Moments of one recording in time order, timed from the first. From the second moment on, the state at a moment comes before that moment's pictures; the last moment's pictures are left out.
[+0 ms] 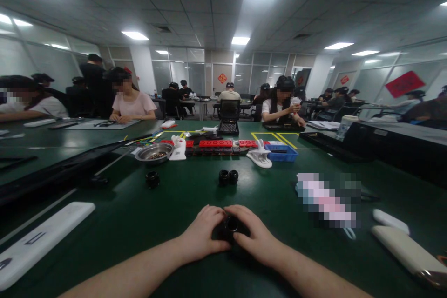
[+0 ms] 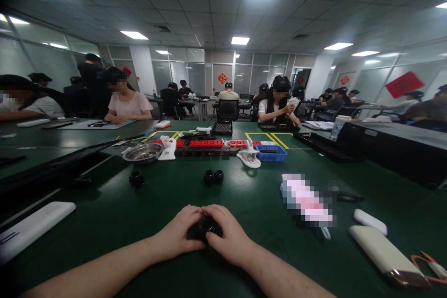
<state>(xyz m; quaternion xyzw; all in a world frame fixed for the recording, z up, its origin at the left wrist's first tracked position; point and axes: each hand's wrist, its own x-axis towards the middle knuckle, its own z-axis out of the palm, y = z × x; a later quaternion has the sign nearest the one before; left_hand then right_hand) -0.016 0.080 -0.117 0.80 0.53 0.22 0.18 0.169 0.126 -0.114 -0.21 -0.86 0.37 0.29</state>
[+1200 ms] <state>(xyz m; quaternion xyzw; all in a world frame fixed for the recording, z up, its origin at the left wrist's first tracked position) -0.015 0.079 -0.116 0.80 0.52 0.22 0.18 0.167 0.121 -0.107 -0.27 -0.85 0.32 0.31</state>
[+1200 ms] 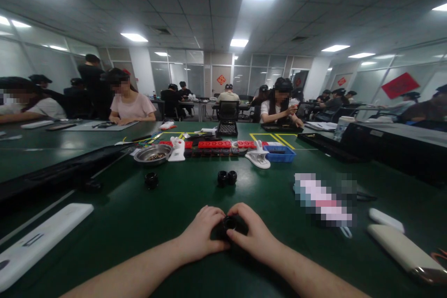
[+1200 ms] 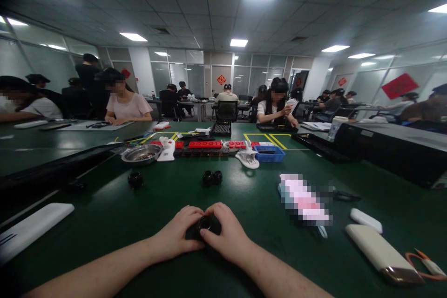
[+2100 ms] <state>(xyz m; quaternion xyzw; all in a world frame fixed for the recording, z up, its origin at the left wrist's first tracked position) -0.015 0.079 -0.117 0.80 0.53 0.22 0.18 0.167 0.120 -0.106 -0.30 -0.84 0.32 0.31</state>
